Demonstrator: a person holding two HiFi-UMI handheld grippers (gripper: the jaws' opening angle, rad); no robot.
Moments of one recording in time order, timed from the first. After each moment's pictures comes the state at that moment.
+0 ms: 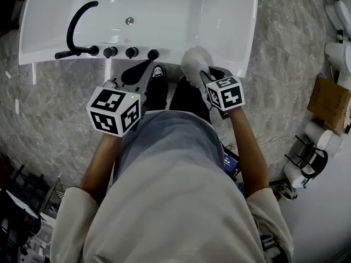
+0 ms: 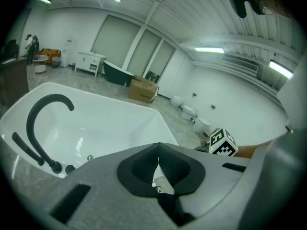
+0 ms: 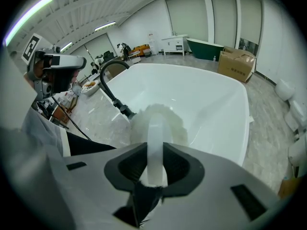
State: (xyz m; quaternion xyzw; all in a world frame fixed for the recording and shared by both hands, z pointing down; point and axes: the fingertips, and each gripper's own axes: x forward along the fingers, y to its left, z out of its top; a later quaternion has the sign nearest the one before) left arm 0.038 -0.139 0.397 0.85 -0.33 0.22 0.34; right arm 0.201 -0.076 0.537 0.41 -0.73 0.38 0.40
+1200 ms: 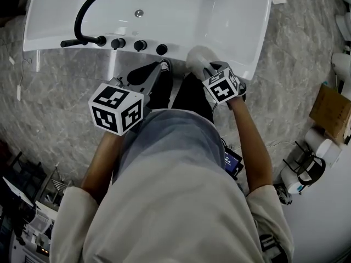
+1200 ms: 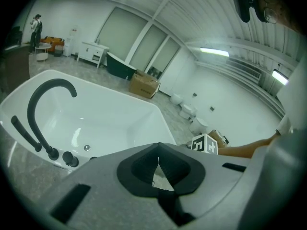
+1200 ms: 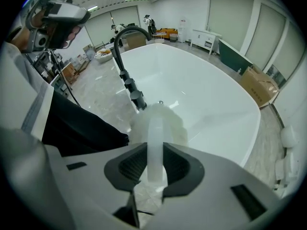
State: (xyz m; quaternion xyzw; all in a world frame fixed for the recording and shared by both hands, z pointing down) left arm 0.024 -0.121 0.410 0.84 -0.31 0.22 0.39; right arm 0.184 -0.080 0.588 0.30 -0.75 0.26 0.53
